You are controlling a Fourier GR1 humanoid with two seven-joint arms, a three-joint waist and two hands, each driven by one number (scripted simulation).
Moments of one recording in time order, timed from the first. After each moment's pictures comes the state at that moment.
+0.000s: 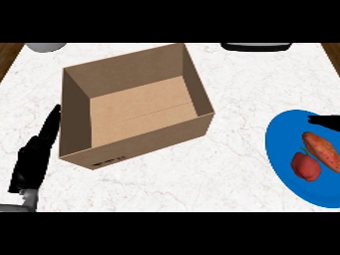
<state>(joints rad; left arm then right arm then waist) -0.01 0.39 -0.15 -1.53 0.01 0.24 0.09 -0.49 -0.83 0.31 -0.67 0.74 0.31 -0.82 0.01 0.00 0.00</state>
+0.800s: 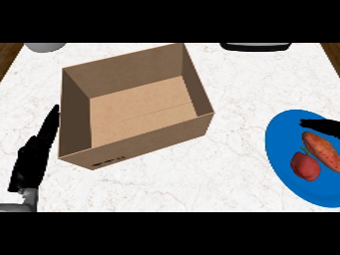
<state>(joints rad) -0.01 0.33 -0.08 -1.51 -0.05 0.17 0.08 -0.48 -0.75 0.23 -0.63 0.84 0.30 -0.83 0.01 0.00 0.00</state>
